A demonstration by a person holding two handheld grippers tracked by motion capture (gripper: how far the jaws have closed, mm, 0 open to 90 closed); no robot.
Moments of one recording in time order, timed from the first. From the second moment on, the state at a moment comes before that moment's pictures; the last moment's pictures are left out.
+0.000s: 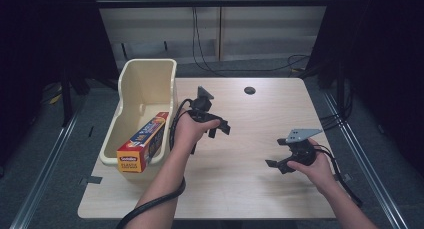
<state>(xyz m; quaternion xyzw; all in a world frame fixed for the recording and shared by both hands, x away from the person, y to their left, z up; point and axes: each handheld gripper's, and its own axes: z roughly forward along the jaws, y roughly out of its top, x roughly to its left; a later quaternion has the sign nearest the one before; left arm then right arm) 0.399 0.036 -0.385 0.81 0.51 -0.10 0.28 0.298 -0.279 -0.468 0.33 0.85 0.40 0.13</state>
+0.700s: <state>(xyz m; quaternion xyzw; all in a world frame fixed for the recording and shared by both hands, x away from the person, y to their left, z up) 0.388 0.036 -0.420 0.82 0.49 -0.11 0.28 0.300 -0.280 -0.472 0.33 0.85 0.40 0.13</state>
